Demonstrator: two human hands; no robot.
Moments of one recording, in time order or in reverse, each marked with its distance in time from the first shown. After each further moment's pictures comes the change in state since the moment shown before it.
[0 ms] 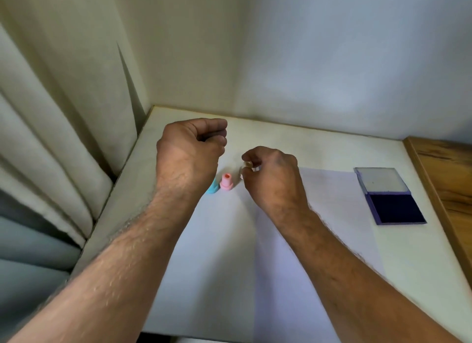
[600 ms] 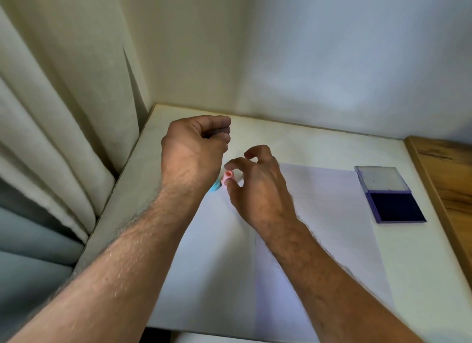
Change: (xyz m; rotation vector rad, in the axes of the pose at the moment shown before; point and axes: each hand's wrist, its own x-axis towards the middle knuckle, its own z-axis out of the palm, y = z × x) left_hand -0.002 0.002 0.002 0.022 0.009 0.011; right_hand -0.022 -0.010 0.013 -0.188 -0.070 -0.134
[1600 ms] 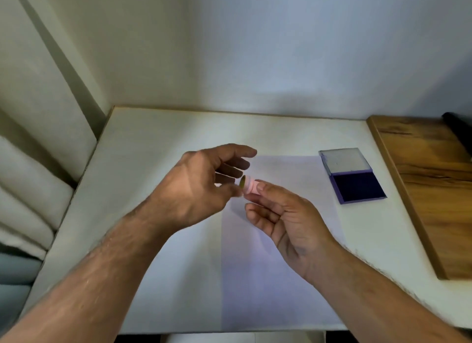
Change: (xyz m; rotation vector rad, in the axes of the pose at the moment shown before) left_hand -0.037 -0.003 0.025 0.400 -0.647 0.292; right_hand -0.062 0.054 -0.071 1.569 -0.125 0.840
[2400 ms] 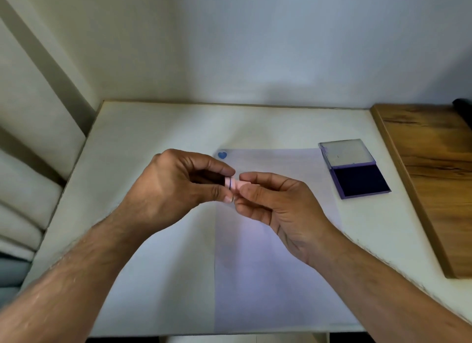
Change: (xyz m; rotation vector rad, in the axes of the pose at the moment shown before) left_hand -0.004 -0.004 -0.002 -0.210 0.036 -0.212; right_hand 0.019 -0.007 -0.010 -0.182 -0.126 -0.079
